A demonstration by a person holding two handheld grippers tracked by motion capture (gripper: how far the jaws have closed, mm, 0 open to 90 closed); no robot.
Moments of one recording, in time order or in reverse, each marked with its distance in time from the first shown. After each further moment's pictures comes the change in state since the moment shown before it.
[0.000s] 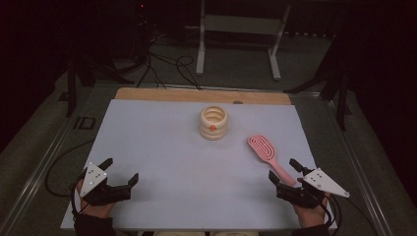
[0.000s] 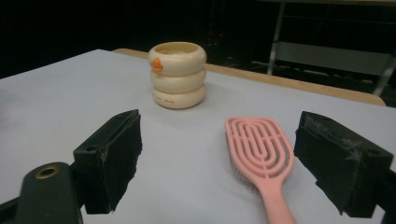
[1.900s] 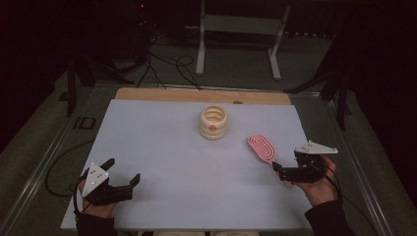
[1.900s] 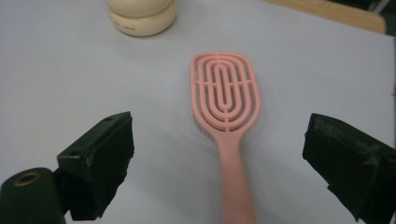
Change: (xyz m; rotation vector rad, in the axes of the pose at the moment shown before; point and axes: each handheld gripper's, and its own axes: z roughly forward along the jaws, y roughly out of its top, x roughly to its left) left arm -0.003 -0.002 0.004 0.002 -0.008 -0.007; right arm -0.035 0.048 0.039 0.458 -0.019 -0.019
